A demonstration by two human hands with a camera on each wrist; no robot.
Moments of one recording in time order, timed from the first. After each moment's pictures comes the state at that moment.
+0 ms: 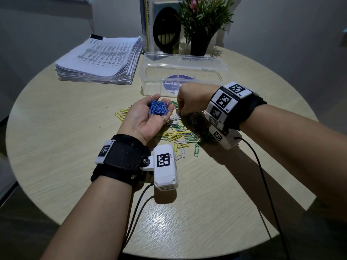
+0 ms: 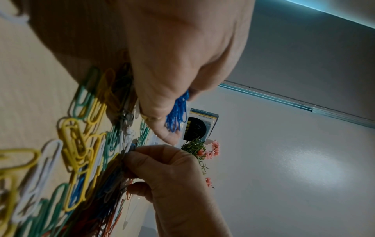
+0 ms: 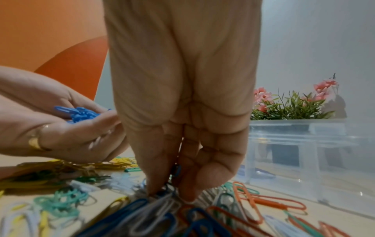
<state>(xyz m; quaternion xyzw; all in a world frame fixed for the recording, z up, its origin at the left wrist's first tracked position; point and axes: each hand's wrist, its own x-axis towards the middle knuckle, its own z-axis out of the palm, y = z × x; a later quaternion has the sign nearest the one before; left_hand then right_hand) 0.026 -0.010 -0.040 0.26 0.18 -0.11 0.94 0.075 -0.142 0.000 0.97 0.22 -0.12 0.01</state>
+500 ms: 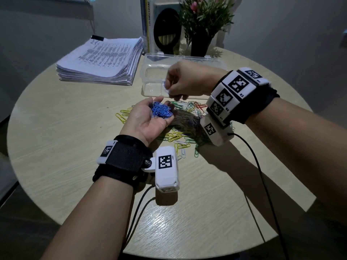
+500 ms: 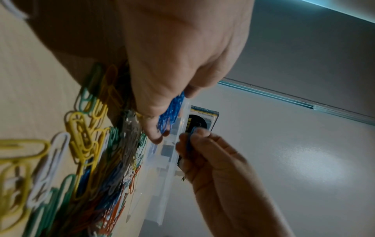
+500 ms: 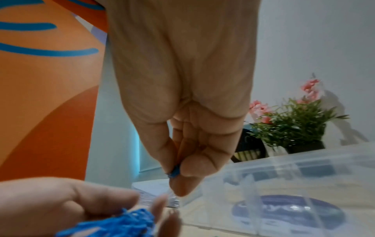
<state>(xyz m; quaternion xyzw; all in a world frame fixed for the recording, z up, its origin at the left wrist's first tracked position) 0.026 -0.013 -0.042 0.28 0.19 -0.13 0.93 0.071 -0.130 0.032 0.93 0.21 -0.11 -0.27</state>
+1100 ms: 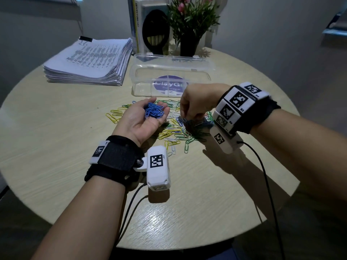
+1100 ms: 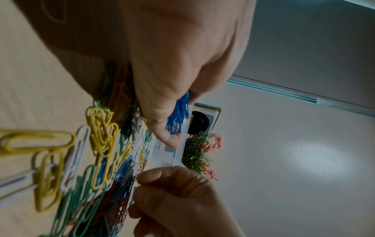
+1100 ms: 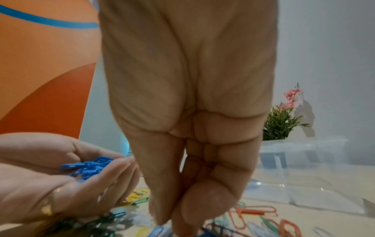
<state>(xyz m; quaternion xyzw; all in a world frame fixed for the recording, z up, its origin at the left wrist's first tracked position) 0.019 -0.021 -0.041 0.28 0.17 -0.14 0.93 0.045 -0.170 0.020 0.97 0.15 -0.19 -0.07</state>
